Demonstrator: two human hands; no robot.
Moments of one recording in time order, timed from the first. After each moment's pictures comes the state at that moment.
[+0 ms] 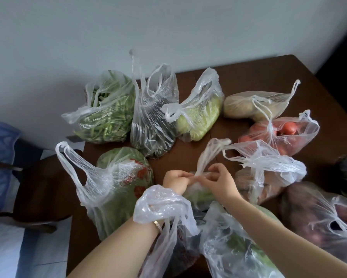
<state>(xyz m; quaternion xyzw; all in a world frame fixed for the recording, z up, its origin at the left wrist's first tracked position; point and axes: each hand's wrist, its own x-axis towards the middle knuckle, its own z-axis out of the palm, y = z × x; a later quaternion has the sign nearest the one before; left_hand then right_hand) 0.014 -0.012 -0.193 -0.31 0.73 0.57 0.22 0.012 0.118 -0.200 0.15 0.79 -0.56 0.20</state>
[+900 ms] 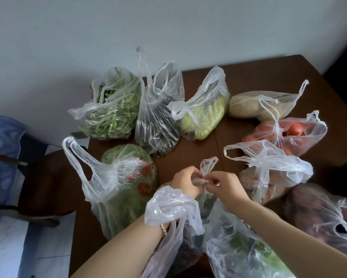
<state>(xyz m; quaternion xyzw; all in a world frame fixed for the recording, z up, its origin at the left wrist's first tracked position) 0.027 -0.006 -0.190 -0.12 0.89 0.42 0.17 0.016 0.129 -0.202 -0.06 0.88 -0.42 0.19</state>
